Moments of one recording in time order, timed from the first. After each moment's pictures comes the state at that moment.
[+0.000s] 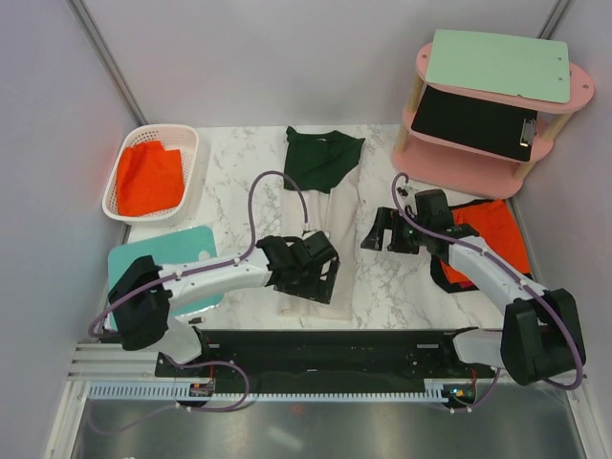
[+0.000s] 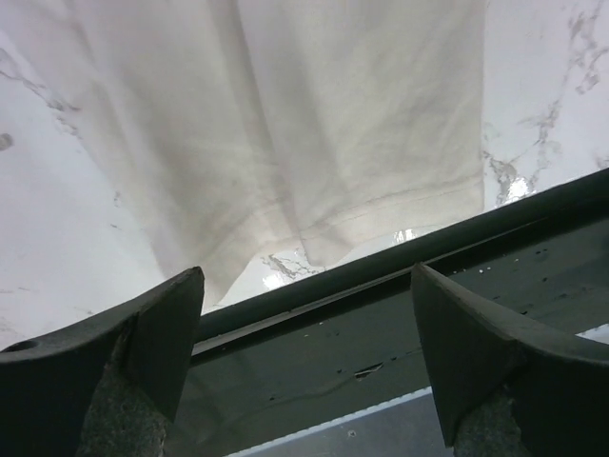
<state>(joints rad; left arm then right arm) -1.06 1.54 1.09 -0.78 -0.11 -0.74 0.26 1.30 0.78 -0.31 -0.40 0.40</state>
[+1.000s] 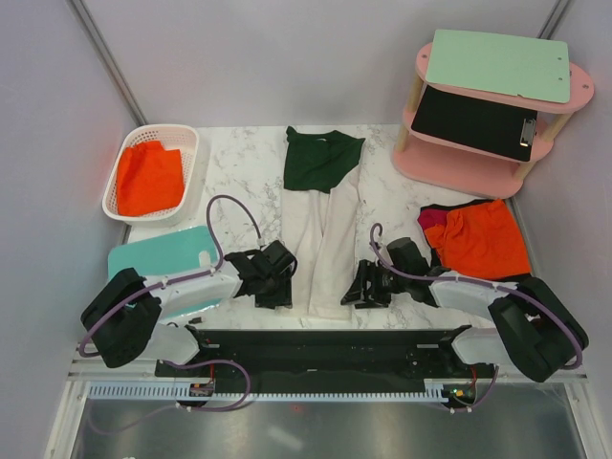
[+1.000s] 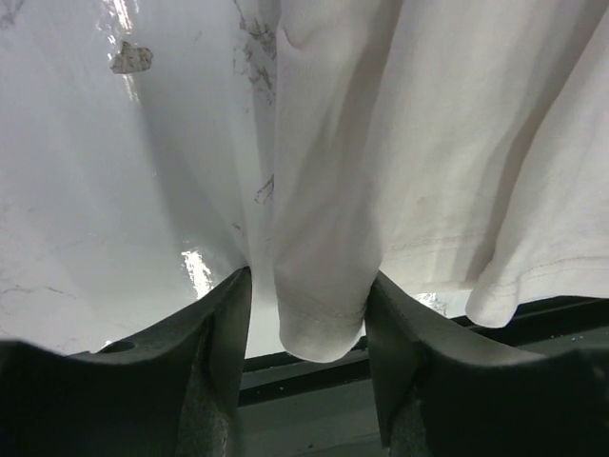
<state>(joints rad) -0.85 1.36 0.68 -0.54 -0.05 -0.84 0.54 1.28 0.37 0.03 -0.59 0.75</state>
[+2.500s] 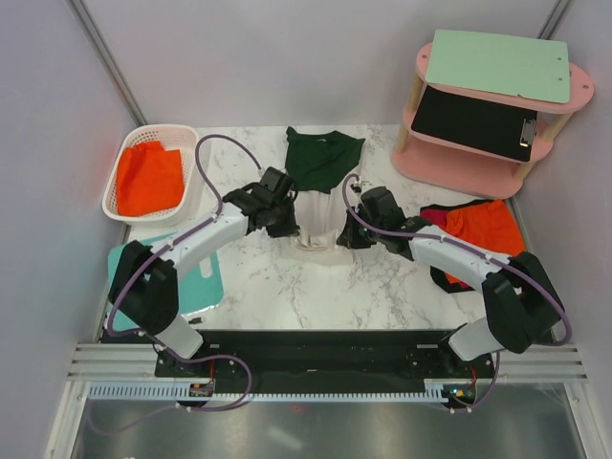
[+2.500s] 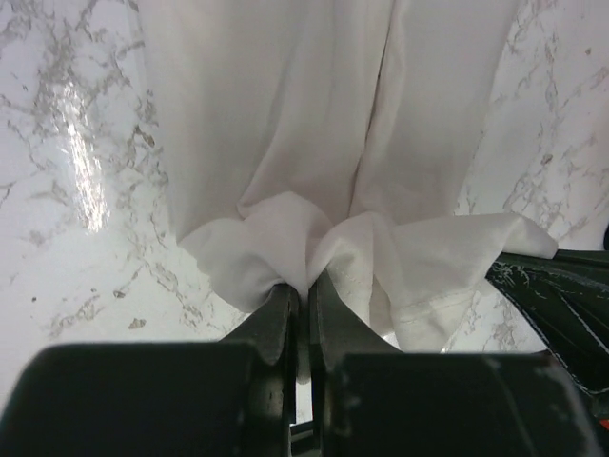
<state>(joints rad) -0.62 1.57 1.20 -0.60 -0.03 -0.70 0.60 1.45 0.88 -0.18 -0.17 0.51</state>
